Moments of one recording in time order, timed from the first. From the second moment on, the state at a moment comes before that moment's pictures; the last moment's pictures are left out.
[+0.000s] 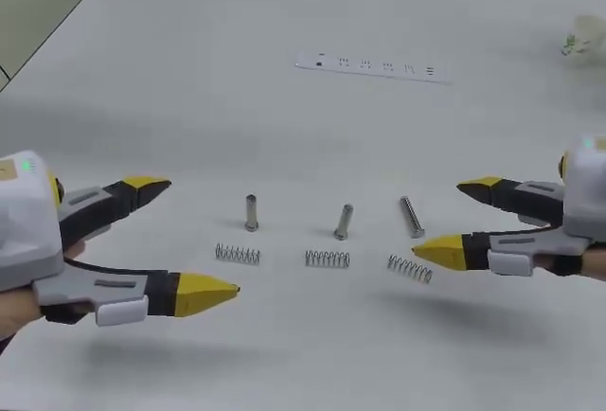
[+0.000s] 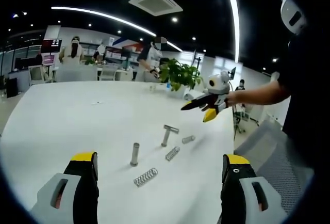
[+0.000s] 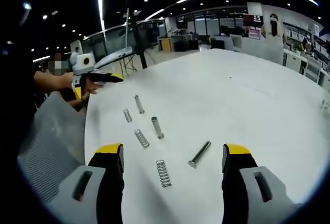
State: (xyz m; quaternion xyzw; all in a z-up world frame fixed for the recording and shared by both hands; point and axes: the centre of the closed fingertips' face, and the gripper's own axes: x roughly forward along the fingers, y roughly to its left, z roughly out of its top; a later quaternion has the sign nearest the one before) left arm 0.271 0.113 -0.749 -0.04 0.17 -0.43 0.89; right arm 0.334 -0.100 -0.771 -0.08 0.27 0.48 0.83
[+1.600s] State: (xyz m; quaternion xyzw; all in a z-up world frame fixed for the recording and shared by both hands) left arm 0.269 0.118 -0.758 -0.04 0.18 -0.42 0.89; right arm 0.395 -0.100 -0.835 -0.06 0.45 0.36 0.82
